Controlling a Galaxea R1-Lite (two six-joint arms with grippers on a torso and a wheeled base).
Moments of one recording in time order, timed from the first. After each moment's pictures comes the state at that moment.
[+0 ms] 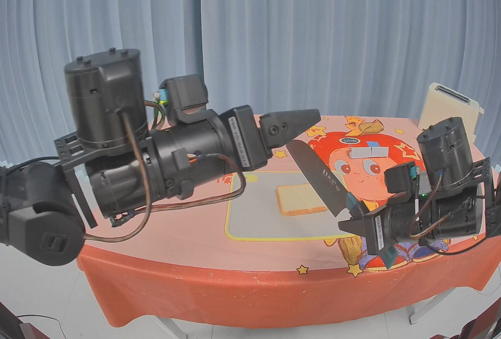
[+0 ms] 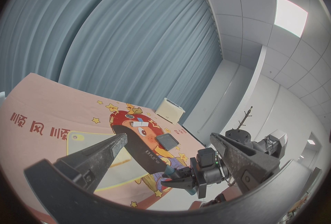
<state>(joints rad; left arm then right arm) -0.75 1.64 -0.97 -0.62 -0.18 -0.57 0.71 1.54 -0.86 0.06 -0.05 0.25</state>
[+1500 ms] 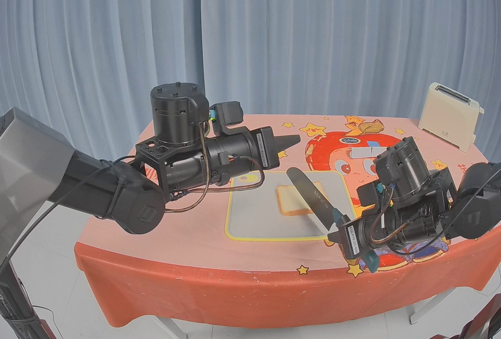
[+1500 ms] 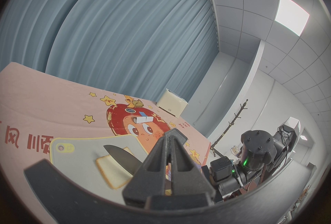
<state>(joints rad) -0.61 1.99 -1.13 -0.78 -0.43 -0.55 0.67 1.73 -0.89 0.06 -0.08 0.24</state>
